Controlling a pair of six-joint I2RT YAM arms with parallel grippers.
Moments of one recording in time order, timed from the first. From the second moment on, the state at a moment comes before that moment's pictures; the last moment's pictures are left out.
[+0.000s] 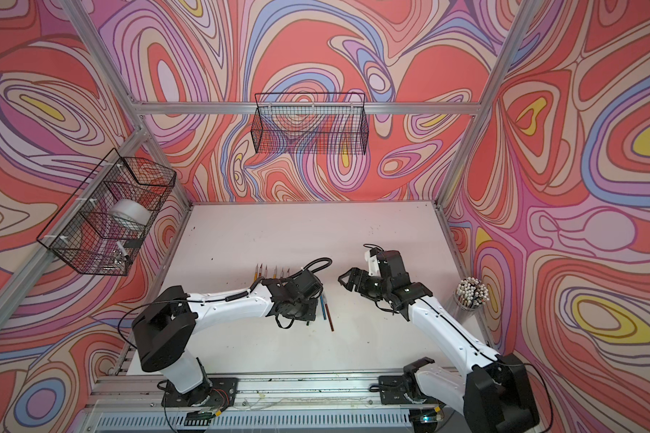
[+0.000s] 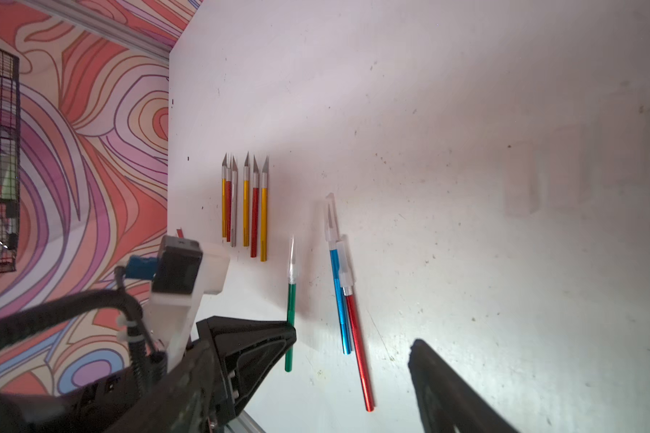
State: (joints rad) left arm -0.95 1.66 1.02 -0.48 0.01 -0.77; right arm 0.33 1.14 0.67 -0.28 -0.46 0.72
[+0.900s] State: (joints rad) left arm -0.95 1.58 0.91 -0.16 0.21 -0.70; right arm 0.42 1.36 0.69 -0.06 -0.50 0.81
